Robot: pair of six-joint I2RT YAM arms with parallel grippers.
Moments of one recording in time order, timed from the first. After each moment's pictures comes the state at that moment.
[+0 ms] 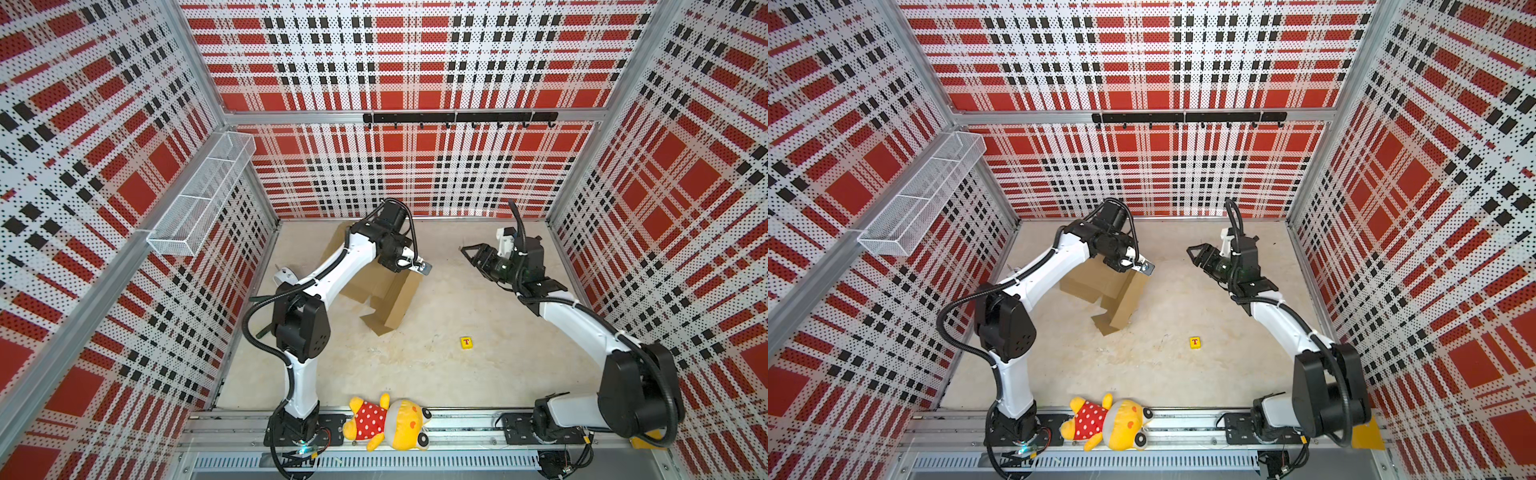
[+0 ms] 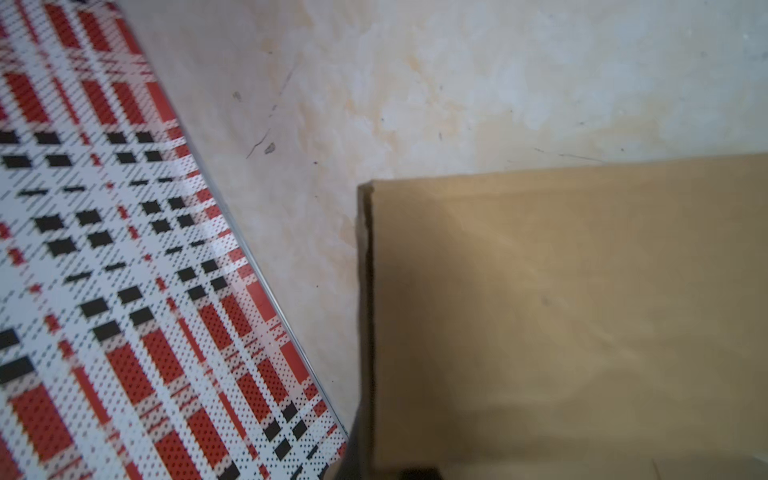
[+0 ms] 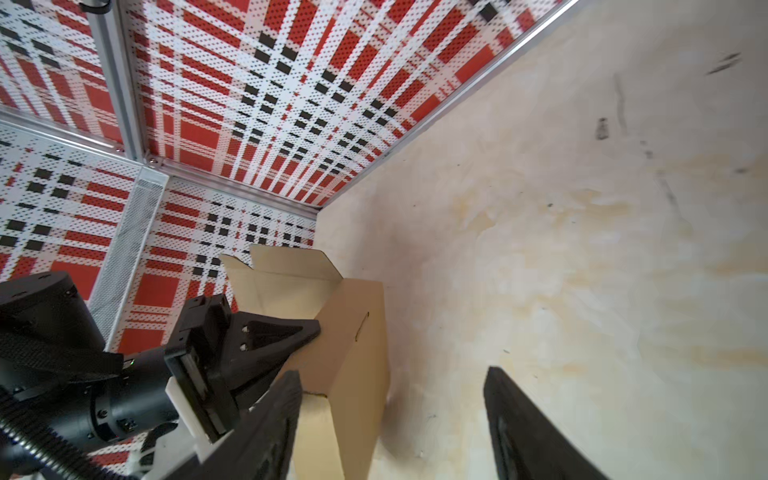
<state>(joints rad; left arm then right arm) -0.54 1.99 1.87 -0.93 0.09 1.77 0.20 1.34 0.89 0.03 -0.39 0.82</state>
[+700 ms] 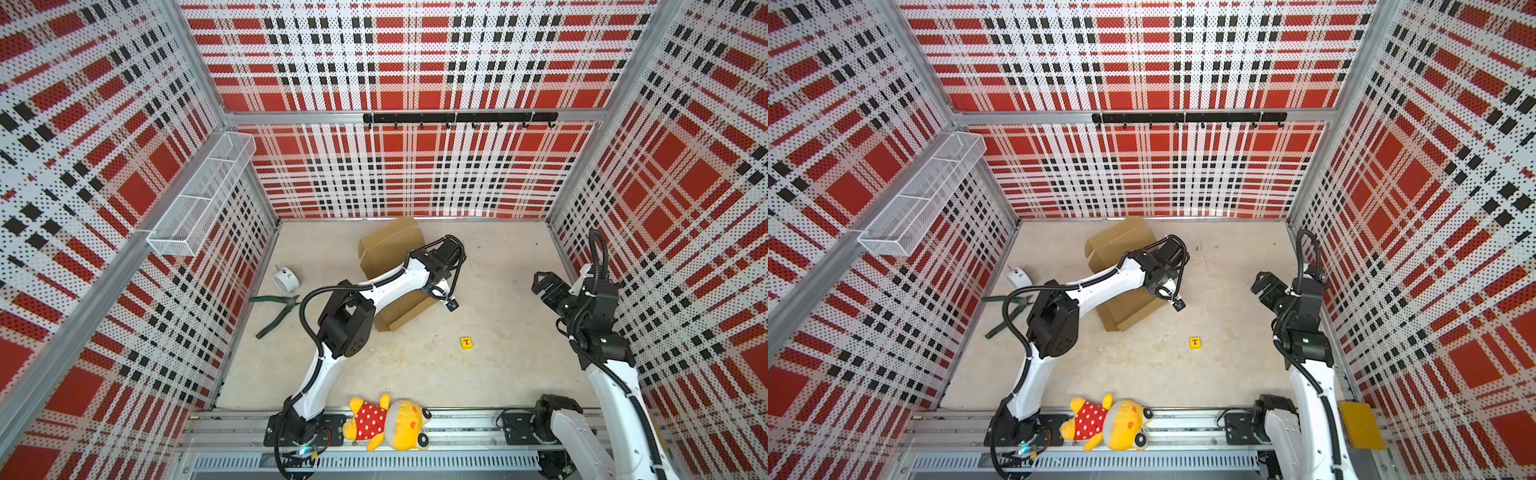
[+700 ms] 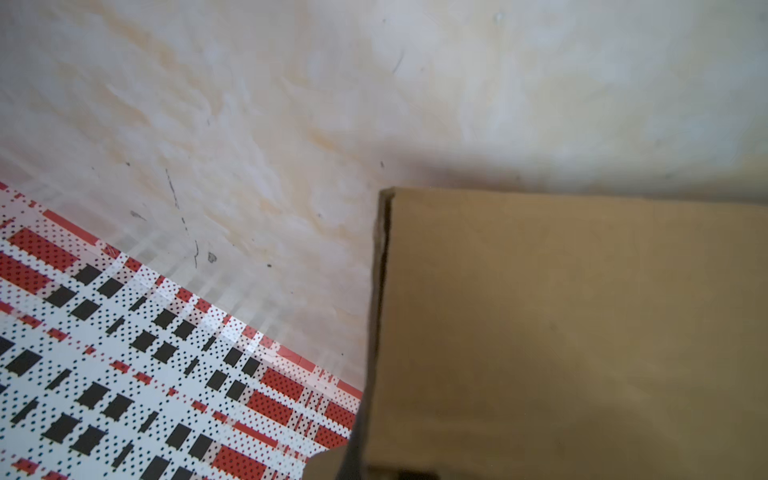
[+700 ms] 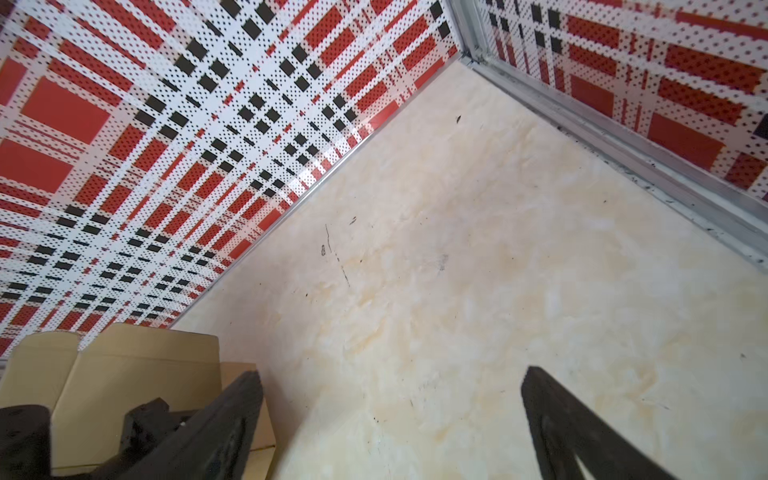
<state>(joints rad) -0.81 2.24 1.91 -0.78 -0.33 1.87 -0.16 0.74 0.67 -0.39 -0.08 0.59</state>
